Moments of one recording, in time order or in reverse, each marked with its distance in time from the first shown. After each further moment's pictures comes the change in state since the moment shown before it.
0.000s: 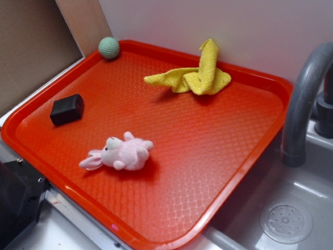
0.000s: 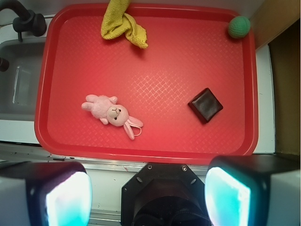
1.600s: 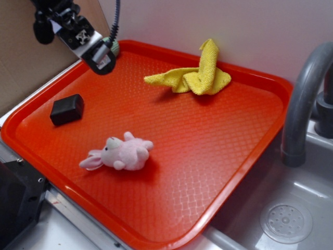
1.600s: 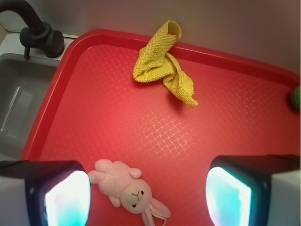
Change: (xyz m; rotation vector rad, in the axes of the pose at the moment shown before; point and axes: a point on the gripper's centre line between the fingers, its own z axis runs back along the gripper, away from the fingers) arm 0.073 -0.049 -0.086 -0.003 -0.177 -0.179
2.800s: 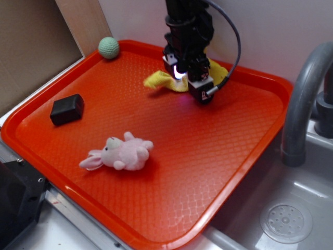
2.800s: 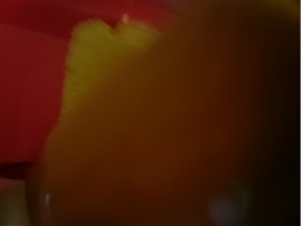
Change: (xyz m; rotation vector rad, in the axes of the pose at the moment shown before) arm 0.087 0.040 -0.182 0.056 0.357 -0.072
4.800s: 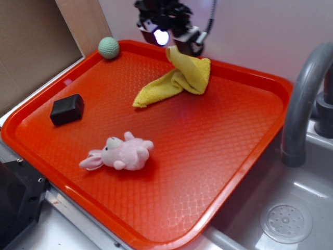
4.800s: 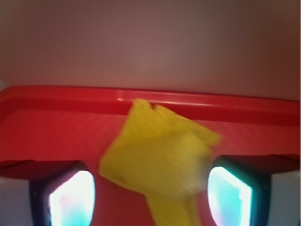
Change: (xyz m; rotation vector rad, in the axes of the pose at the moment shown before) arm -0.004 0.002 0.063 -0.107 -0.222 0.241
